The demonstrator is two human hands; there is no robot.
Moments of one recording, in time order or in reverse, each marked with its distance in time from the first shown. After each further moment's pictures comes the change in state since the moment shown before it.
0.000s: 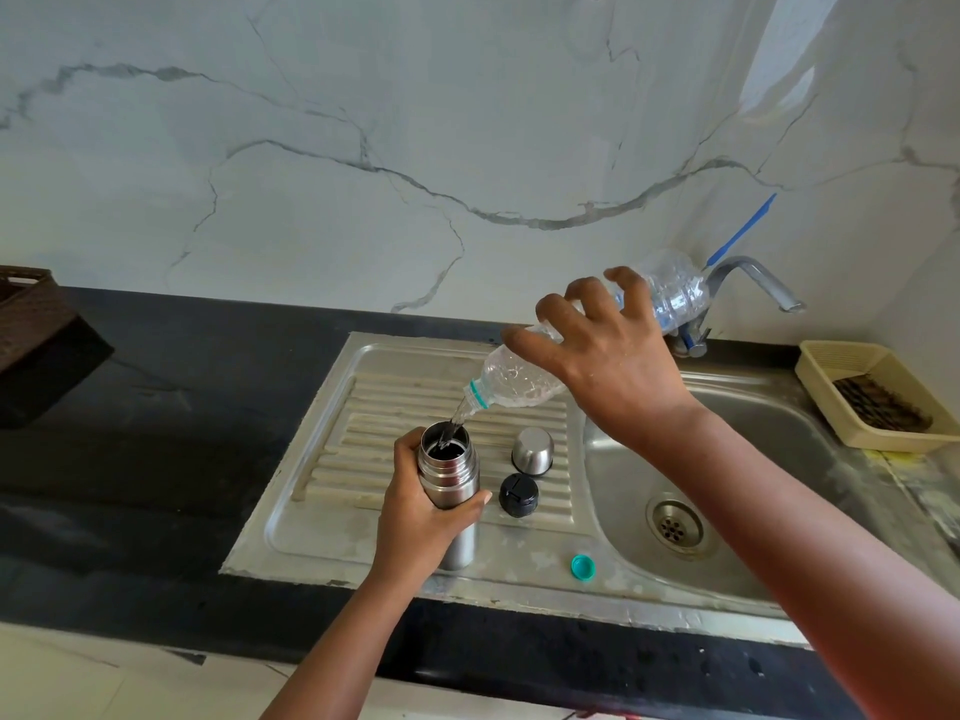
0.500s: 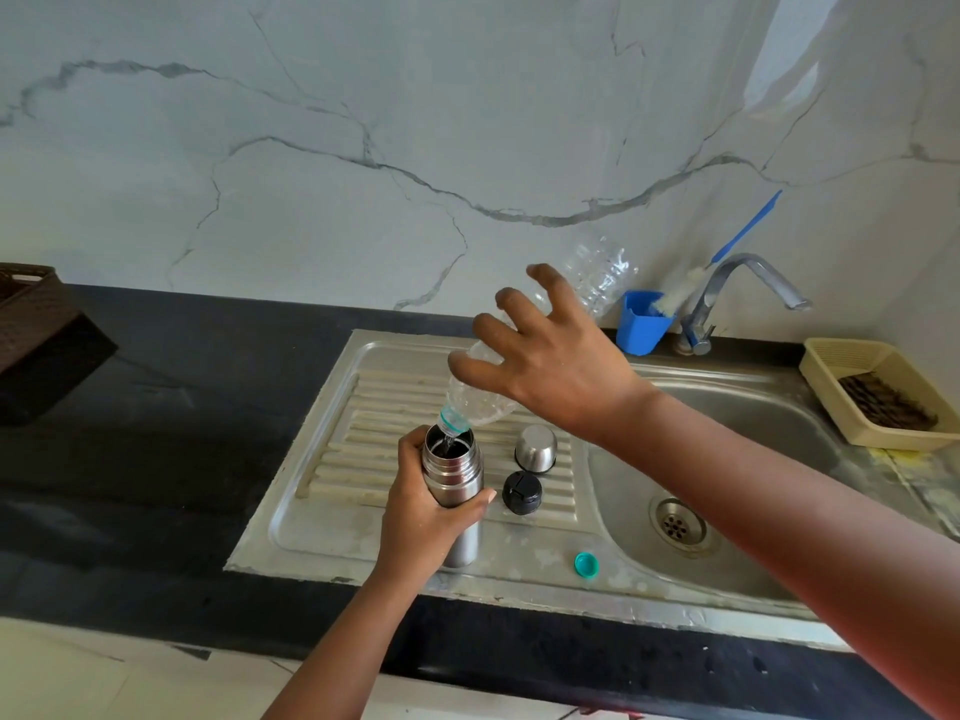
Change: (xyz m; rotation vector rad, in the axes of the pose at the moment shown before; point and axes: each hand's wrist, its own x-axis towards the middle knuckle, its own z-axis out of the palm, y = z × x) left_hand 0.000 -0.002 -0.001 -0.022 -0.015 -0.002; right_hand 0.026 -0.023 0.005 -0.047 0.168 -0.315
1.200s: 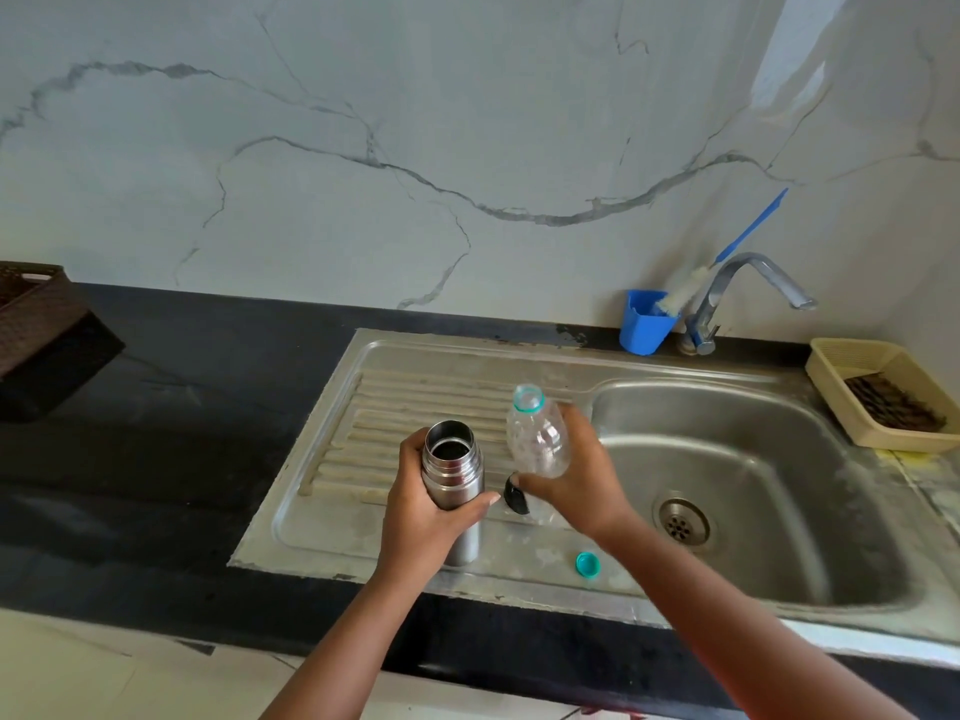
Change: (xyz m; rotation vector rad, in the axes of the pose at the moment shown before) left_hand -0.004 0.001 0.001 0.030 0.018 -0.019; right_hand -0.089 -0.104 0.030 1.490 -0.307 1.253
